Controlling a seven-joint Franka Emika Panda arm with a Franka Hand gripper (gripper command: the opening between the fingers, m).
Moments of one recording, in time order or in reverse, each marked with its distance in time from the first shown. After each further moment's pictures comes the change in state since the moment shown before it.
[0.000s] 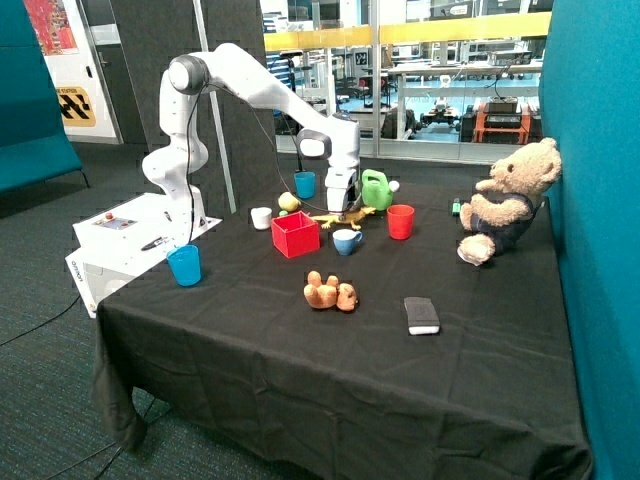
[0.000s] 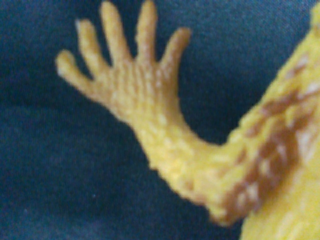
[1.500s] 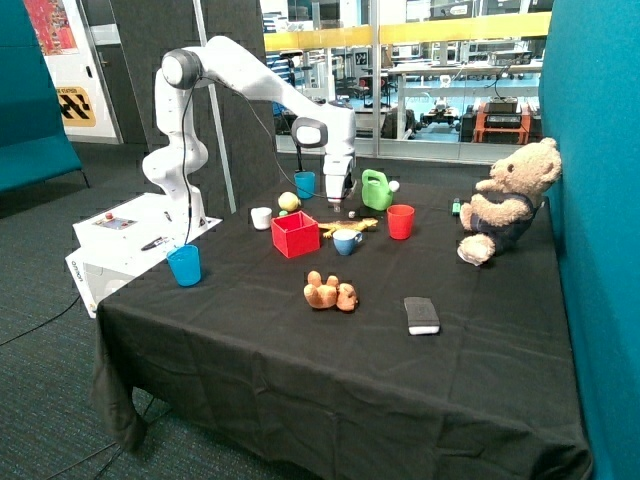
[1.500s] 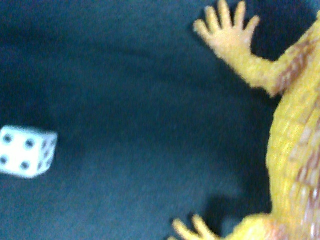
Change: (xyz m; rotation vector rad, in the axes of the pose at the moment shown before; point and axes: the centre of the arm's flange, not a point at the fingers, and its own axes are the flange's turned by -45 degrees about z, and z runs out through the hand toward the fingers) arm -0.021 -0.025 -0.032 0.006 0.000 -0.102
